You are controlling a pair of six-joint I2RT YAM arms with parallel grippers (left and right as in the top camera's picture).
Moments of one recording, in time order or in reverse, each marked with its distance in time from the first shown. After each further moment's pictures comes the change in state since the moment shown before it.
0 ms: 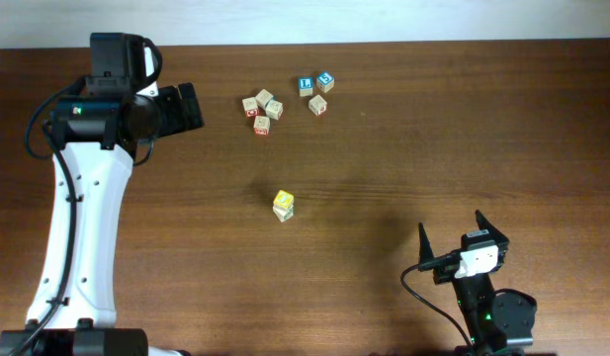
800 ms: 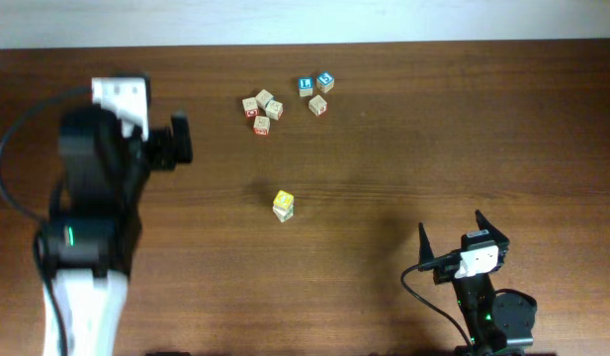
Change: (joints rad) left arm 0.003 -0.507 -0.527 0.543 -0.024 0.304; right arm 0.001 -0.002 0.000 0.000 0.000 0.000
